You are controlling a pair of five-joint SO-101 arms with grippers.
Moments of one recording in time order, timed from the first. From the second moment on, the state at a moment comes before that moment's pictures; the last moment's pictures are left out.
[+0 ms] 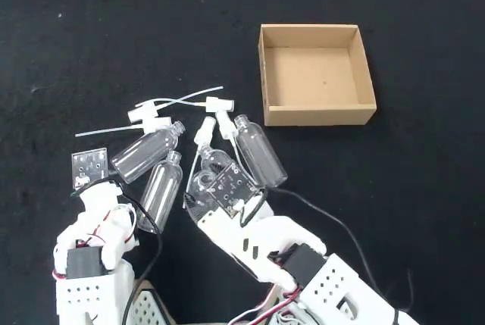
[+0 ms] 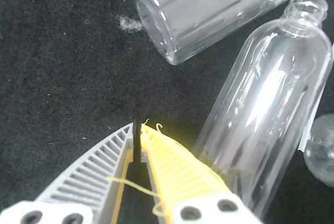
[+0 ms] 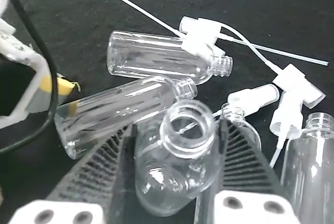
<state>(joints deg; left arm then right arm) -11.4 -104.2 96.1 72.7 2.3 -46.3 -82.7 92.4 29.7 3.6</state>
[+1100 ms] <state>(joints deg) -11.4 -104.2 96.1 72.7 2.3 4.0 -82.7 70.9 67.6 18.5</state>
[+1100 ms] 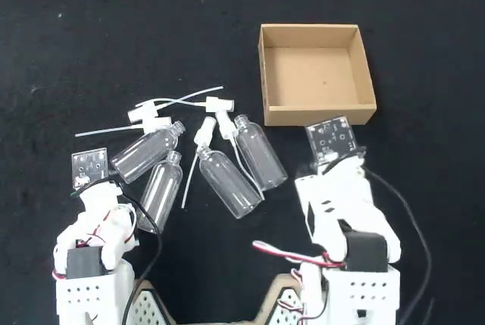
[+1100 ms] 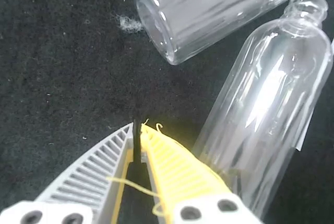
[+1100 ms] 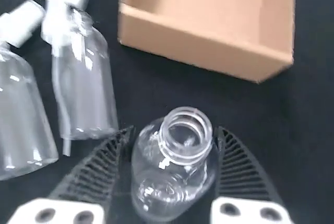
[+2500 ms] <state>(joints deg) -27.0 -104.2 86.2 63.8 -1.6 9.0 -82.7 76.7 57.4 8.8</state>
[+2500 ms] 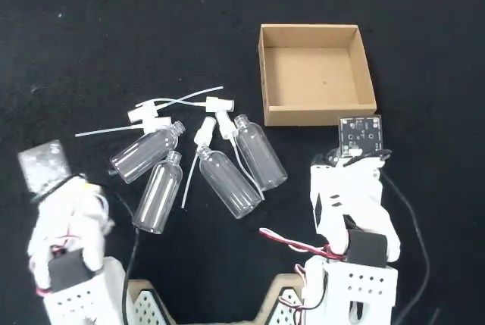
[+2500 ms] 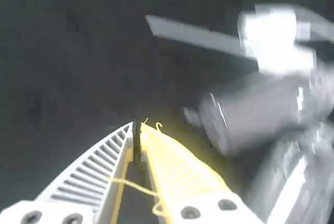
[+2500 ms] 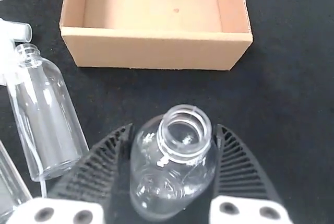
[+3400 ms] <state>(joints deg) -16.6 -73.5 57.5 49.5 -20.5 8.9 -82.7 78.8 57.5 8.5</state>
